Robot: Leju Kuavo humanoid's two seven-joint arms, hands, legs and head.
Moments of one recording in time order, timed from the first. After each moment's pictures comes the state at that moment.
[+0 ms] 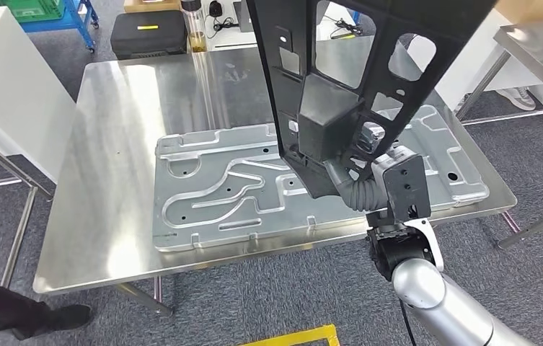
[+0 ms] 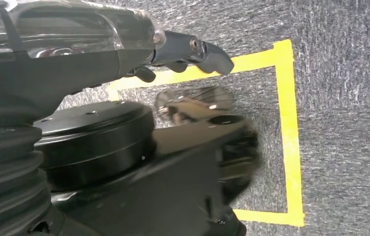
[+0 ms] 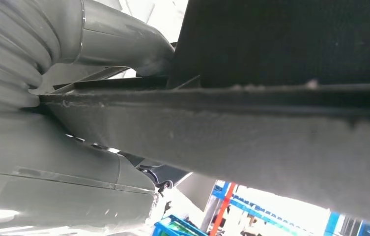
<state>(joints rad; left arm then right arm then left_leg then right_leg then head) -0.14 -0.03 -1.02 -0.22 1.00 0.18 -0.23 -0.34 -0.44 0.55 -1.92 0.07 -0.55 0.16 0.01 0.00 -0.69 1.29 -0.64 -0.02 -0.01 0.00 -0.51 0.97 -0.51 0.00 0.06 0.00</state>
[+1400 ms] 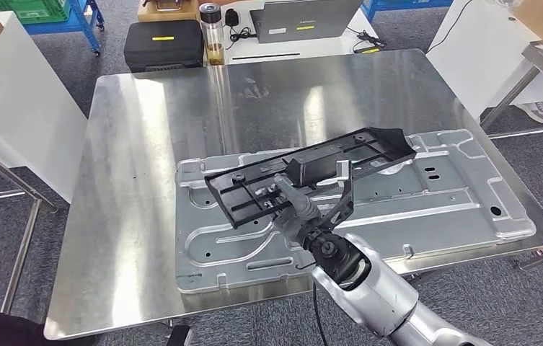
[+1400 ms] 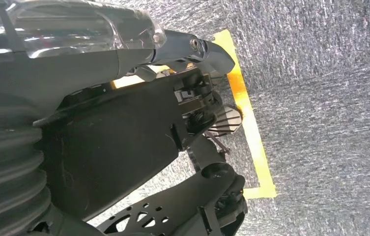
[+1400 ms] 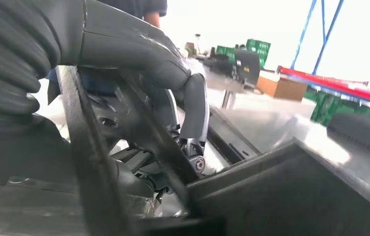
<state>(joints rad) -0.21 -0.10 -1.05 -0.22 0.90 0.15 -0.15 -0.42 -0.17 0.63 -1.44 -1.52 -0.48 -0.14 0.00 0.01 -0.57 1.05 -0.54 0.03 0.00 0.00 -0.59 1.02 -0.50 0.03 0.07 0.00</state>
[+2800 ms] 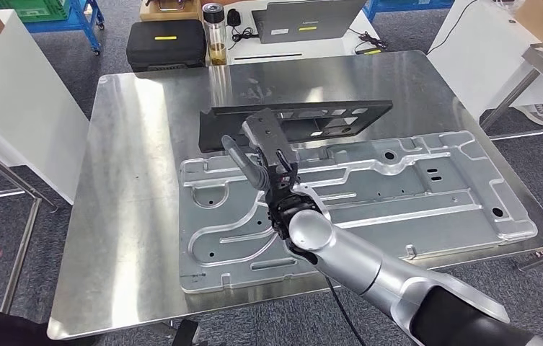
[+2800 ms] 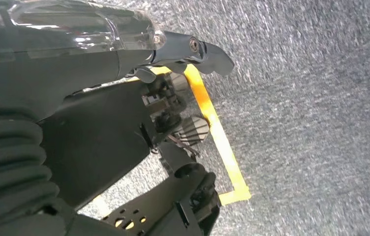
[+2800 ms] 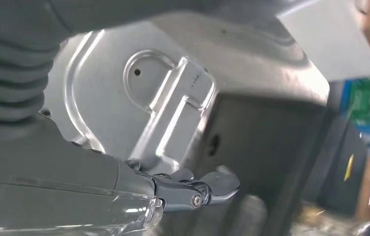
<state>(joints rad) -0.22 -0.13 -1.07 -0.22 0.81 0.19 -0.29 -0.77 -0.12 0.95 -1.31 -0.37 -0.62 0.32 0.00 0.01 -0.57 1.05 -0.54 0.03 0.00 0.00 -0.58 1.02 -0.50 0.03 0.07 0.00</state>
